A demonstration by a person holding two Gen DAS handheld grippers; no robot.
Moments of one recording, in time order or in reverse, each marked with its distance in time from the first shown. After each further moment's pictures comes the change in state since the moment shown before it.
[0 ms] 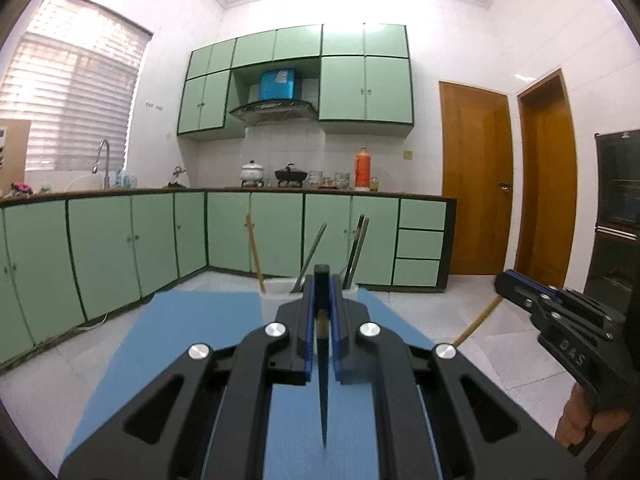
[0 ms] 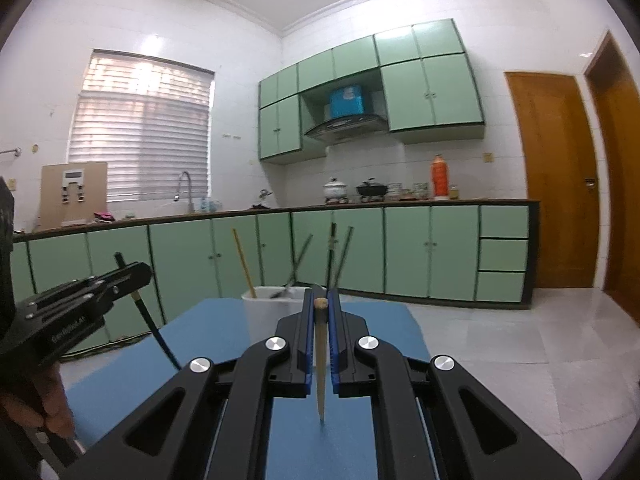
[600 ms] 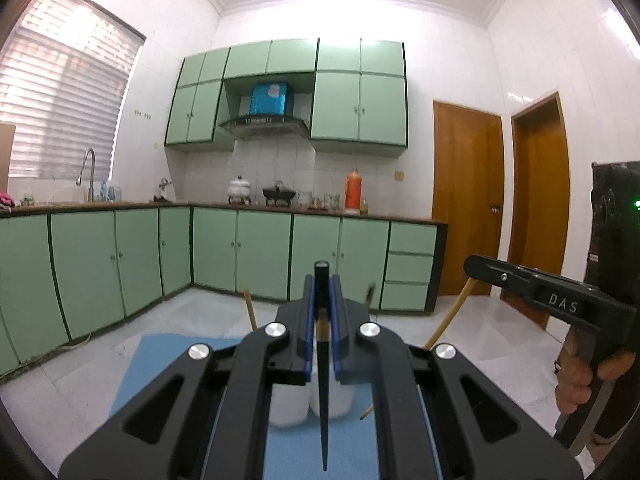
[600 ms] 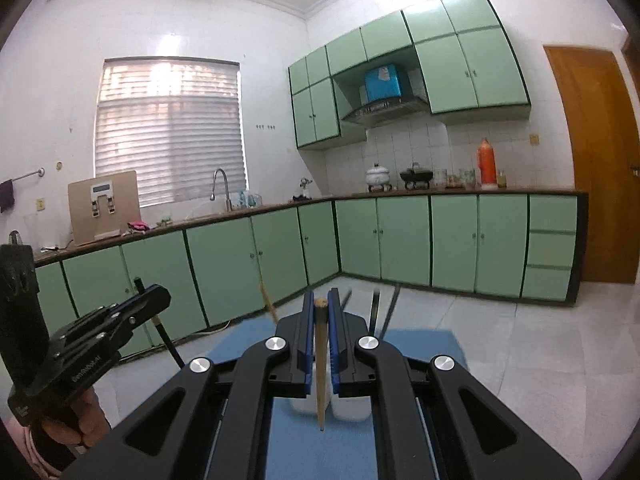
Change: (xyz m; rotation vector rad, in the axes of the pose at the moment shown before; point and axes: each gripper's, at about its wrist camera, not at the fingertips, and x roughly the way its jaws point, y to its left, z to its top) left arm 0.047 0.033 0.086 -0.035 -0.061 -0.049; right arm 0.074 -0.010 0.118 0.024 0.073 0.161
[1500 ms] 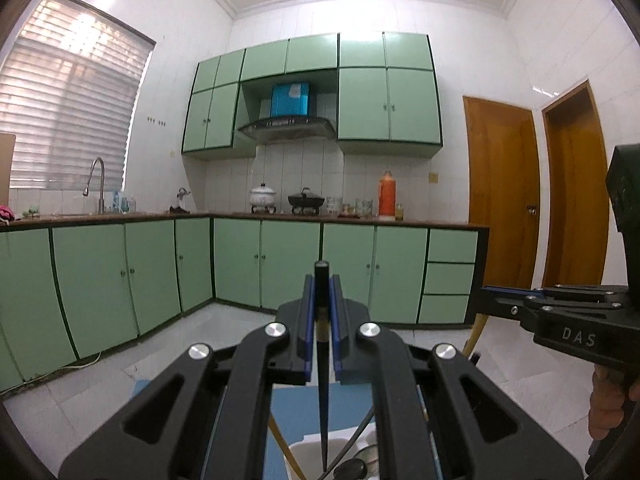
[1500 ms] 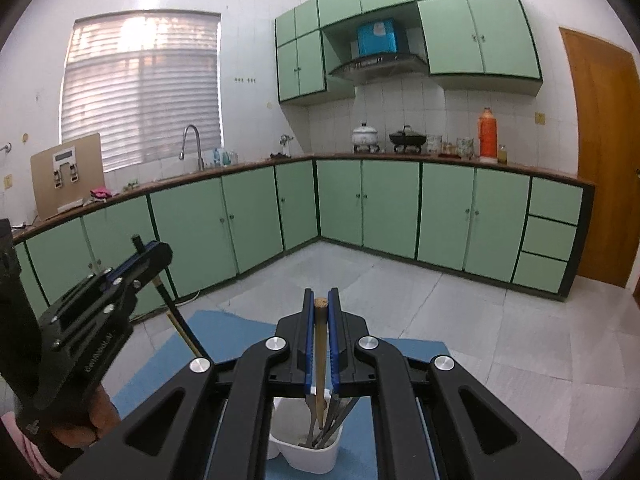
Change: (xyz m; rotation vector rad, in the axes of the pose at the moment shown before) left arm 0.177 0.030 0.010 0.022 0.002 0.104; right arm 0.167 -0.036 0.022 -0.025 0.190 -0.066
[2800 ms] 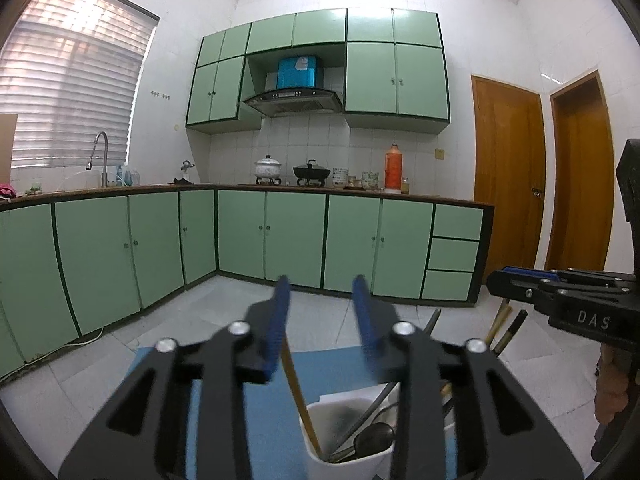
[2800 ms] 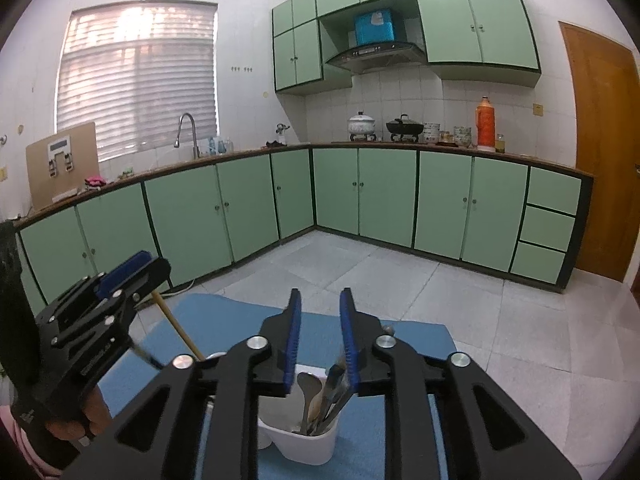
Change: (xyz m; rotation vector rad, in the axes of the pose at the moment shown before) left arm 0.001 0.036 -0.037 -0.019 0.081 0.010; right arm 0.012 0.001 -0.027 0.002 0.019 -0.015
